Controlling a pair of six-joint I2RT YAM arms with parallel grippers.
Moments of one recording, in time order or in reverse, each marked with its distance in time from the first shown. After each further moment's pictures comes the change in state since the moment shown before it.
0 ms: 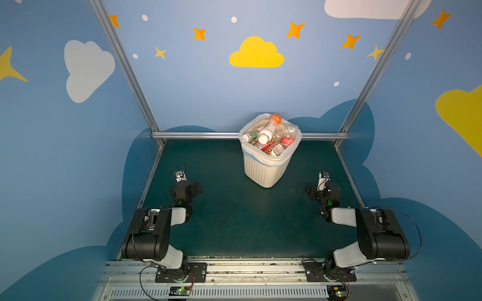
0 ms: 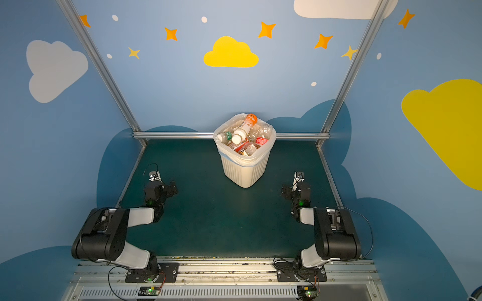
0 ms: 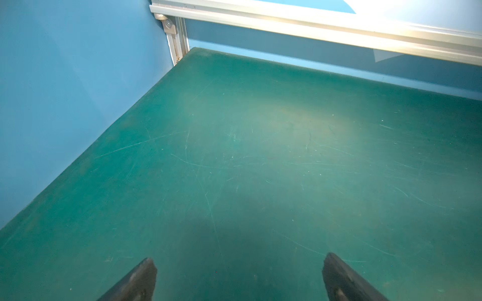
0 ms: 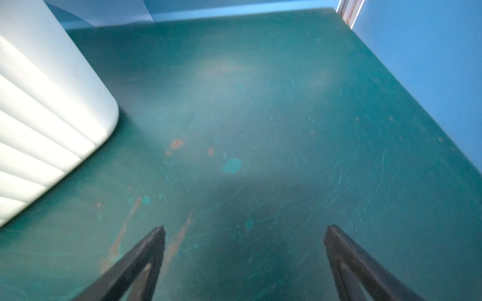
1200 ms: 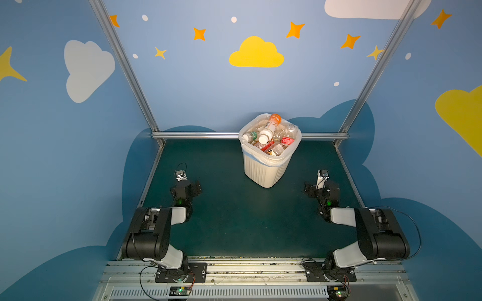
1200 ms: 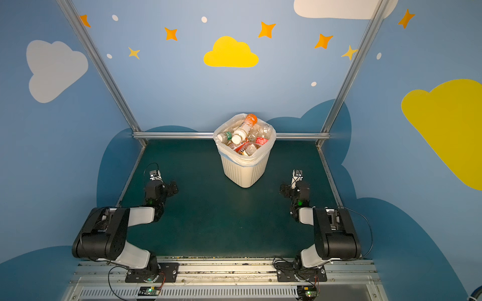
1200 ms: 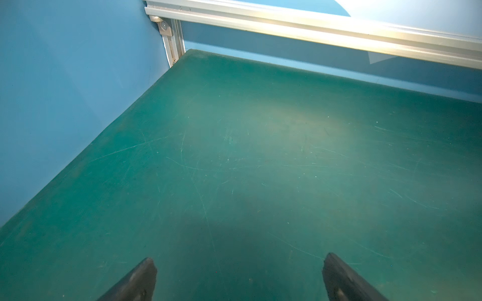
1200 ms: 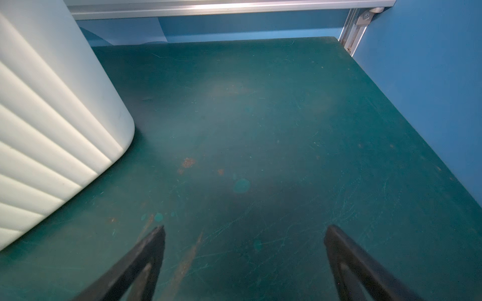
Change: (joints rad) left arm -0.001 0.006 0.010 0.001 0.007 0.000; right arm 0.022 0.000 0.004 0.048 0.010 -0.023
